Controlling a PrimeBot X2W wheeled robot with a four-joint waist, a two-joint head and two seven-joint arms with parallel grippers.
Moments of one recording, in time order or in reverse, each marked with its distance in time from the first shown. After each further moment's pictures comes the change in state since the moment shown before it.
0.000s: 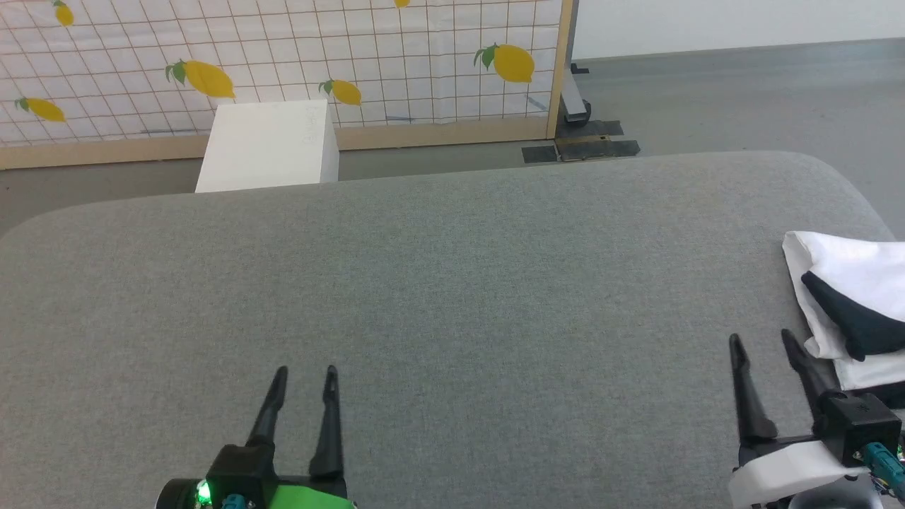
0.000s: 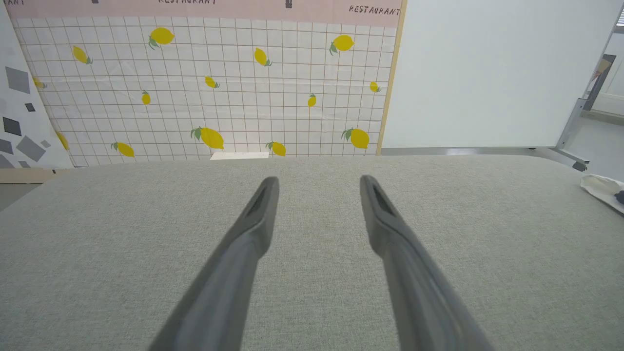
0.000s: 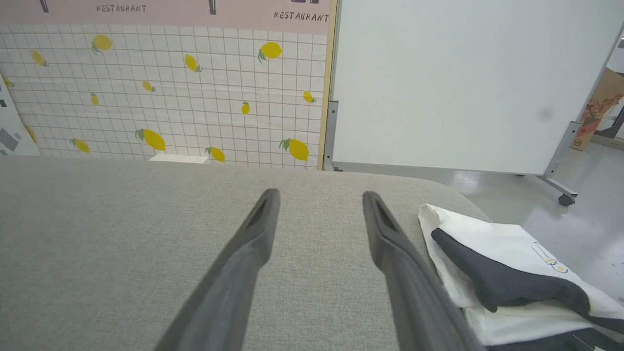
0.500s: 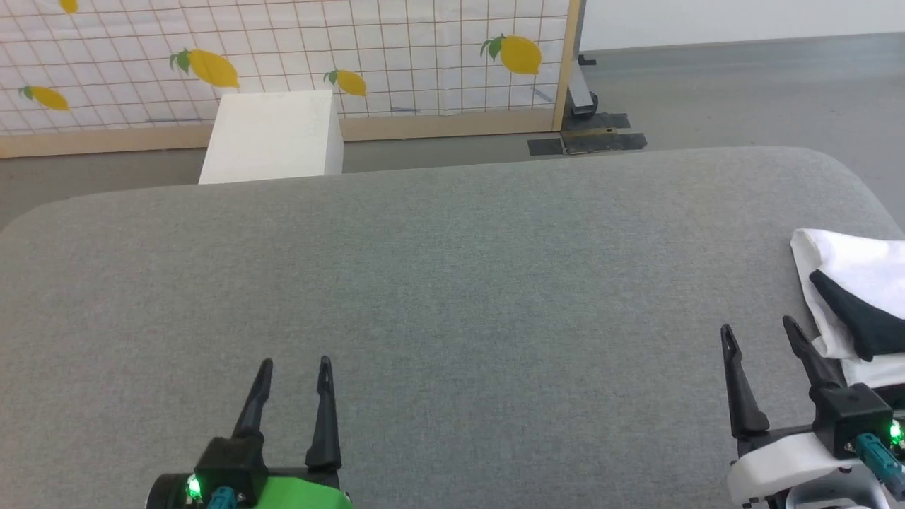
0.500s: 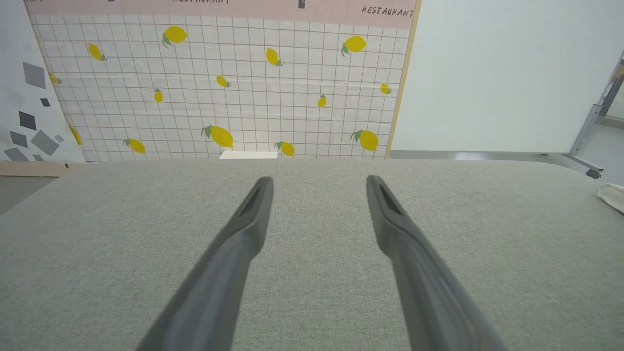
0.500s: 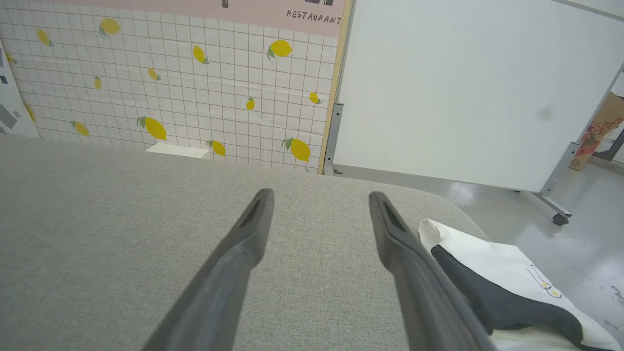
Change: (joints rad) left arm -0.014 0.000 0.022 -0.009 -0.010 0.004 0.007; right arm 0.000 0.000 0.014 -0.070 -0.064 0.000 0.050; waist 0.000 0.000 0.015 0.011
